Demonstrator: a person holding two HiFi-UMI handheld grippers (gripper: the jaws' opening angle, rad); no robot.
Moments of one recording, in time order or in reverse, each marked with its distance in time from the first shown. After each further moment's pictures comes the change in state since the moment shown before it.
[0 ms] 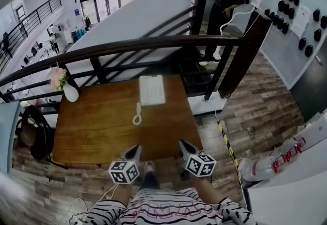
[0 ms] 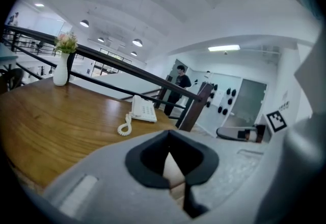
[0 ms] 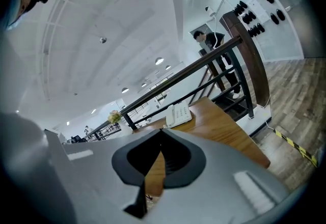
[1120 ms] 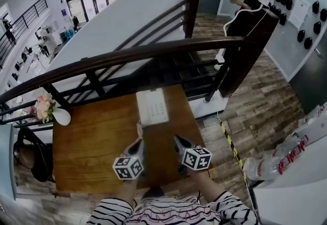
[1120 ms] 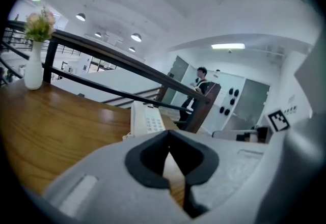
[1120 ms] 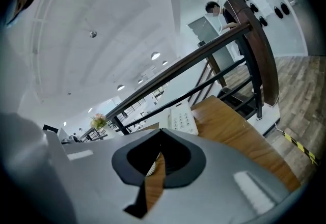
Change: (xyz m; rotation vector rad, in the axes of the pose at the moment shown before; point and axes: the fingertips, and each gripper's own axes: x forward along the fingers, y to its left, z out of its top) left arm 0.221 0.128 0.124 -0.009 0.039 -0.033; right arm 0.253 -0.057 0.093 0.031 0.047 -0.027
